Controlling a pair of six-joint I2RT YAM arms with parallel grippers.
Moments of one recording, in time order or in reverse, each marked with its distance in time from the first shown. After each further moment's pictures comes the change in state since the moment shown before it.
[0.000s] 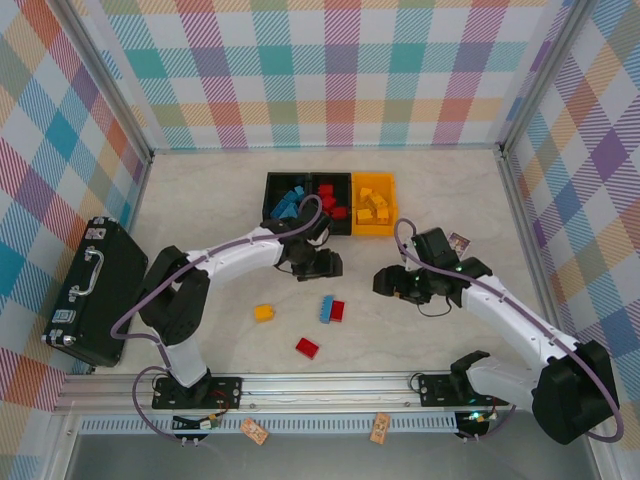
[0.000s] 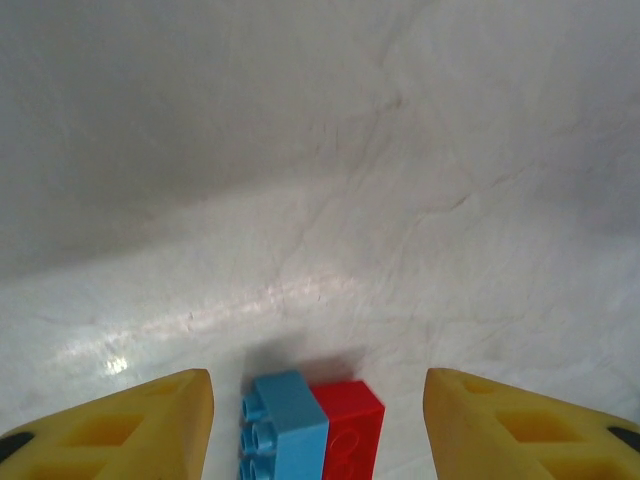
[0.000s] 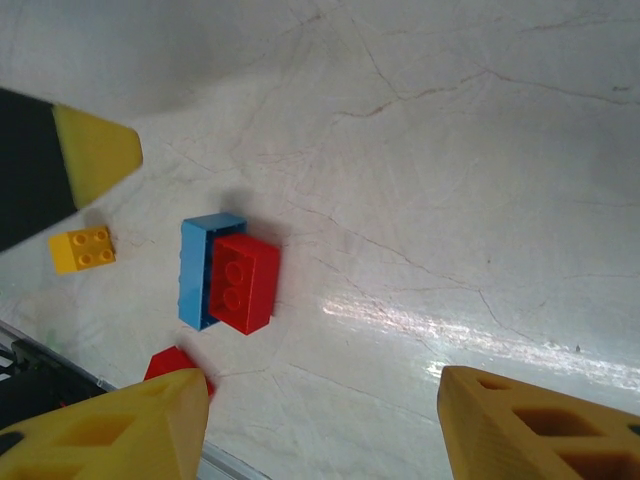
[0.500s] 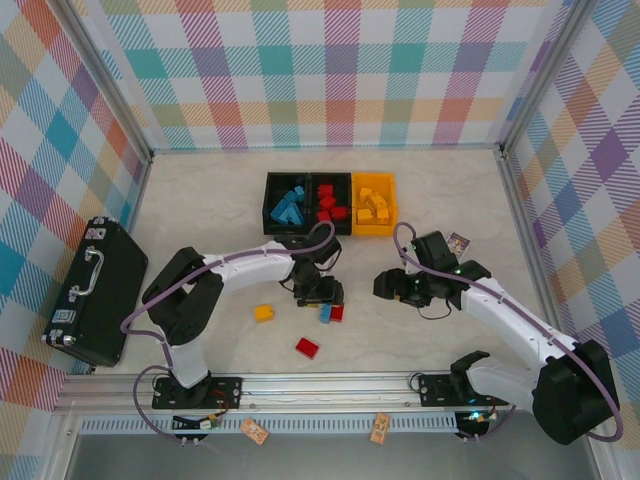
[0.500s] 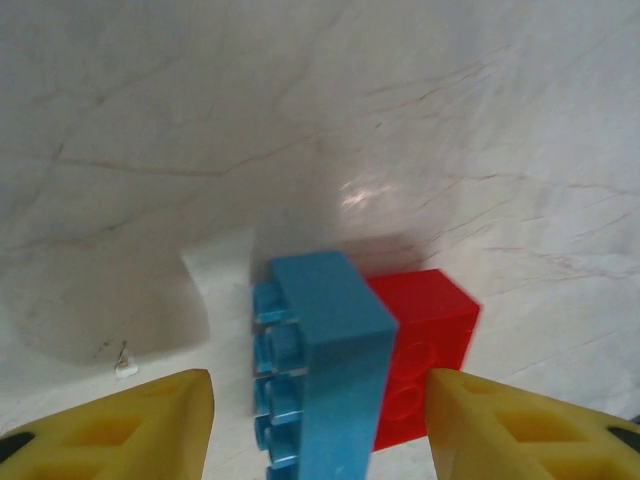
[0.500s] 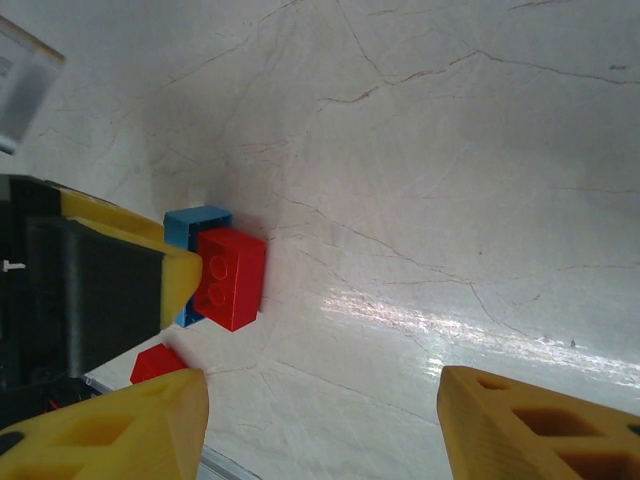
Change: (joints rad) left arm -0.085 0.034 -0.077 -0.063 0.035 0.000; right arm 0.005 0.000 -0.024 0.019 0.000 0.001
